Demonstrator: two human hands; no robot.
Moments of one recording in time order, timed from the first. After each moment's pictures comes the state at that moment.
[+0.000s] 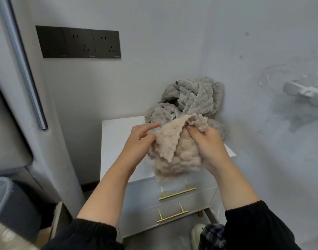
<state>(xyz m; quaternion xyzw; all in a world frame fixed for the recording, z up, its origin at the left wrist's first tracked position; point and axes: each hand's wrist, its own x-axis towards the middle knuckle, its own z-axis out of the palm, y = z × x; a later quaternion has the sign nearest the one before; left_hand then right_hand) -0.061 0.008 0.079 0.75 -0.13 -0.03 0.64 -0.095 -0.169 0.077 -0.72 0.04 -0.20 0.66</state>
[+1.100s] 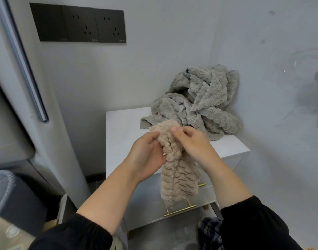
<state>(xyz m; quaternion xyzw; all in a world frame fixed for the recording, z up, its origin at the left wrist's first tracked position) -0.056 0.011 0.051 0.39 -0.10 -0.35 0.85 -0.078 -0.131 0.059 -0.83 0.05 -0.09 0.55</state>
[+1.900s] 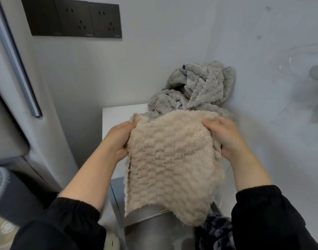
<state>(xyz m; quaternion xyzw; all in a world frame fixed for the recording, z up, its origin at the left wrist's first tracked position) -0.016 0.044 0.052 0.55 0.05 -0.18 0.81 -0.074 -0.199 0.064 -0.69 0.16 -0.13 0.69</state>
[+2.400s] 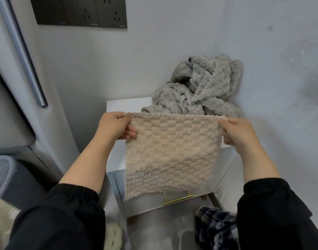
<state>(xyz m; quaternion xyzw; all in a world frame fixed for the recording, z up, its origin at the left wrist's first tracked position) -0.006 0.068 0.051 0.79 0.04 -0.02 0.61 -0.064 -0.232 0.043 -0.77 0.24 -0.17 0.57</state>
